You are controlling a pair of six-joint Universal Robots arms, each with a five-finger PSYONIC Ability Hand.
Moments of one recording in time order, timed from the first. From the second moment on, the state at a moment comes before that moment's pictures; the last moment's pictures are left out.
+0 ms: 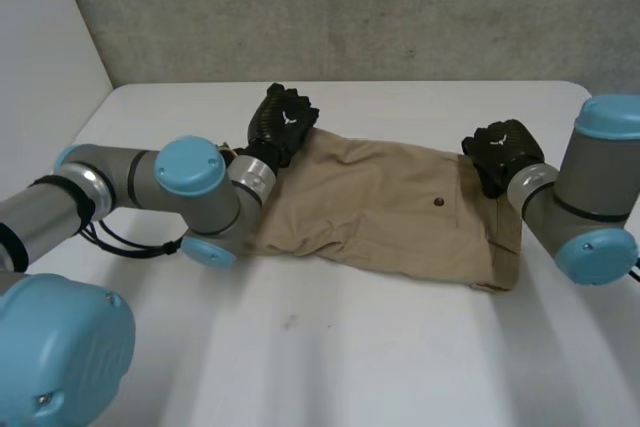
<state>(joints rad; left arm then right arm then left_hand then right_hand) 4.20 -2.65 -0.82 3.63 -1.38 3.89 1.84 -0.86 1.21 -0.10 1.45 2.54 1.13 1.20 1.19 1.20 0.96 0.70 0.86 0.87 0.88 0.69</state>
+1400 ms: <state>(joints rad) 4.27 -1.84 -1.78 3.81 -1.54 3.60 1.83 -1.25 1.51 -0.12 1.42 2.30 0.20 0.20 0.21 0.20 0.04 0.96 1.17 1.16 1.19 0.97</state>
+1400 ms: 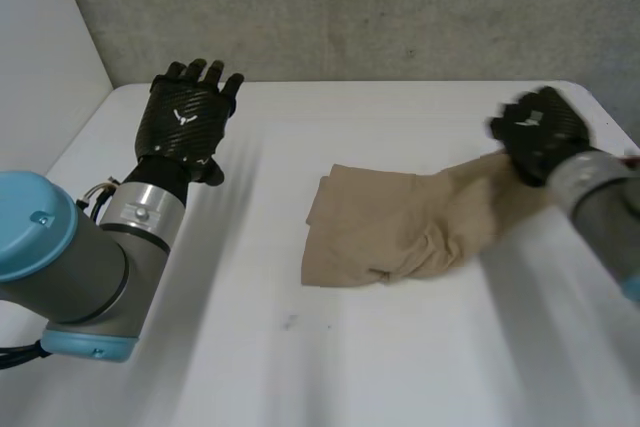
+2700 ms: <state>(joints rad) 4.05 -2.46 -1.01 3.13 -1.53 3.24 1.84 -0.89 1.21 0.12 1.24 3.00 0.49 0.48 0.49 0.49 0.31 0.20 0.21 0.21 0.23 0.07</state>
